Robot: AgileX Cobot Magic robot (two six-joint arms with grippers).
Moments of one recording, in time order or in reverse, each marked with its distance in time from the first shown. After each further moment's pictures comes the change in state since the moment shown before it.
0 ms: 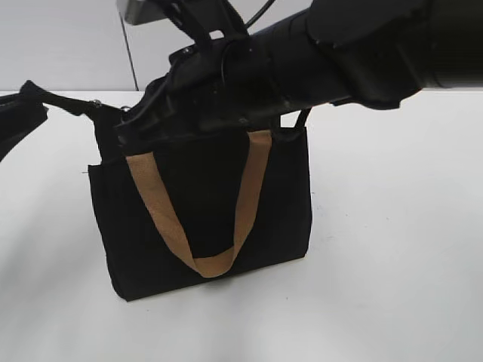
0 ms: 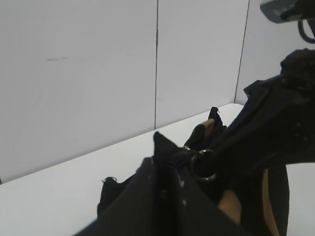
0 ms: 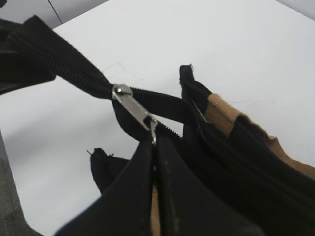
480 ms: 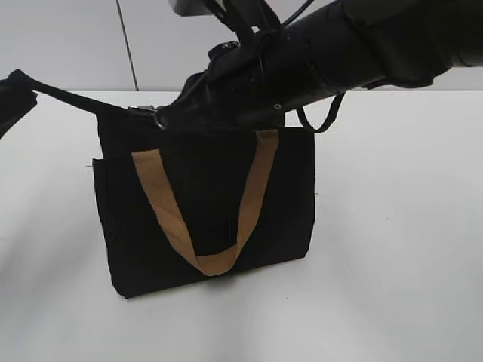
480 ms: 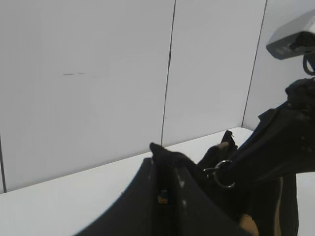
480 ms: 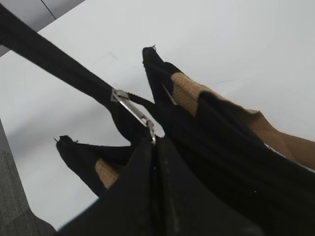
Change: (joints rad) left arm 0.000 0.000 0.006 -0.098 -0.032 0.000; right arm -0.110 -0.008 -0.002 -0.011 0.129 0.063
